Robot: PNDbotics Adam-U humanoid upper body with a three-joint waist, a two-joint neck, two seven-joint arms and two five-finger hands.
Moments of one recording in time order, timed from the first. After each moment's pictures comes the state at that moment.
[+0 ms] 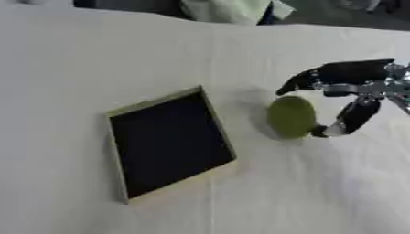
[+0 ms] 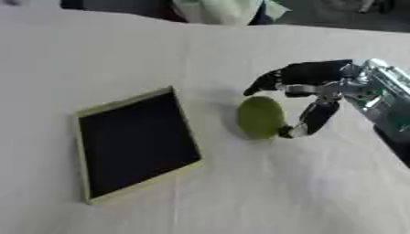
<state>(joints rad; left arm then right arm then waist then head) -0.43 0.40 0.42 -1.97 0.30 -0.33 0.04 -0.78 -0.81 0.42 -1.47 0.51 -0.39 0.65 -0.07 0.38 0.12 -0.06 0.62</state>
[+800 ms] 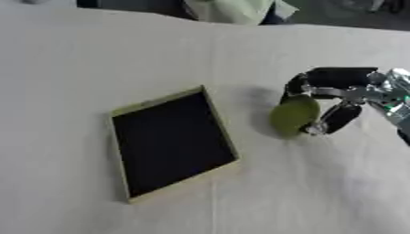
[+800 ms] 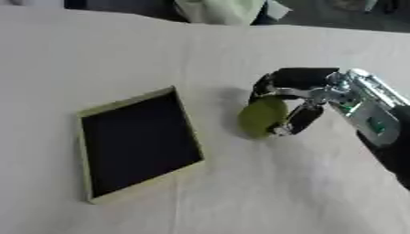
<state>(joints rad) -0.43 0.40 0.42 -1.97 0.30 -0.33 0.03 -0.79 -0.76 0.43 -1.42 0.53 -0.37 0.52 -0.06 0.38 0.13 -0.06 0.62</state>
